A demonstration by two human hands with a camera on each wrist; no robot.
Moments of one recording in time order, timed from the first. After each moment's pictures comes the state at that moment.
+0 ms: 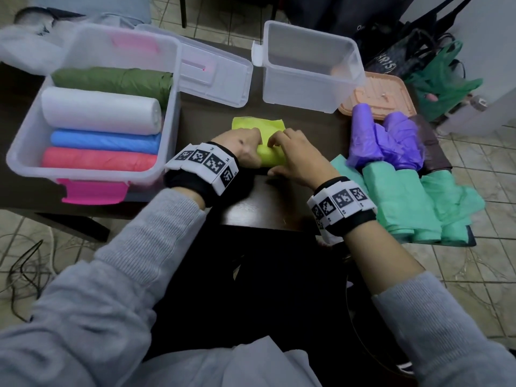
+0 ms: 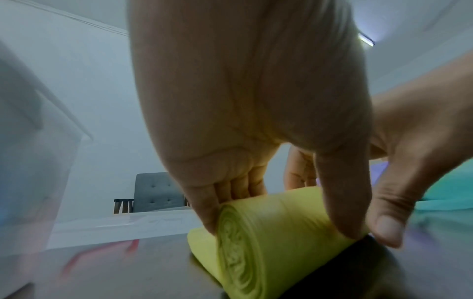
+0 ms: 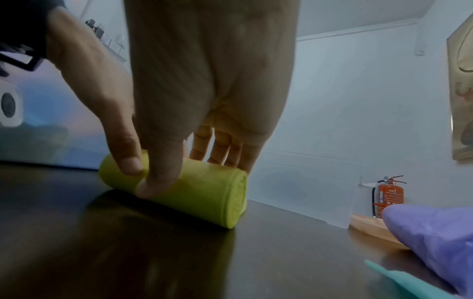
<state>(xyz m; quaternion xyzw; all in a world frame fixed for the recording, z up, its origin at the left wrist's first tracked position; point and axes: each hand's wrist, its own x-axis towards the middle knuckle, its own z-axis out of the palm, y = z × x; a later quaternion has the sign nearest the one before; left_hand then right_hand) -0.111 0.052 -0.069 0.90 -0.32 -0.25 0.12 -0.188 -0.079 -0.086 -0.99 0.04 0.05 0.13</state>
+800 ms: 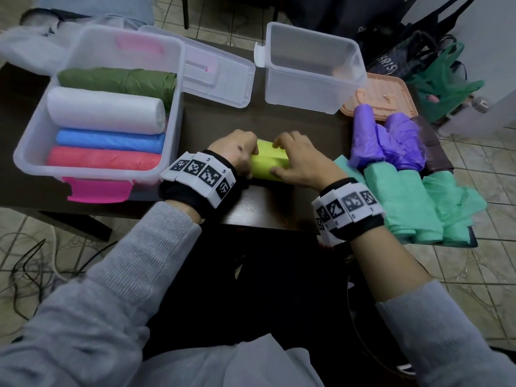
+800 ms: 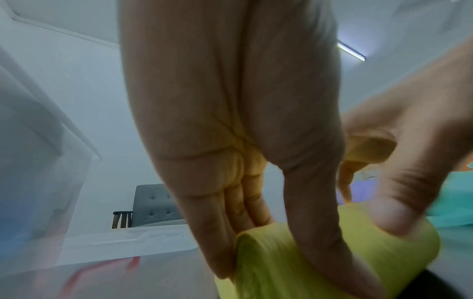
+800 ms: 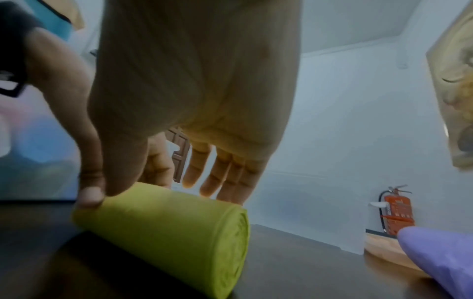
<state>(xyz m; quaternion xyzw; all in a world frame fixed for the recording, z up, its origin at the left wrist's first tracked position) -0.115 0.065 -0.073 0.91 -0.31 -0.25 0.12 -0.196 -0.075 -0.077 -0.98 0.06 0.10 0.15</state>
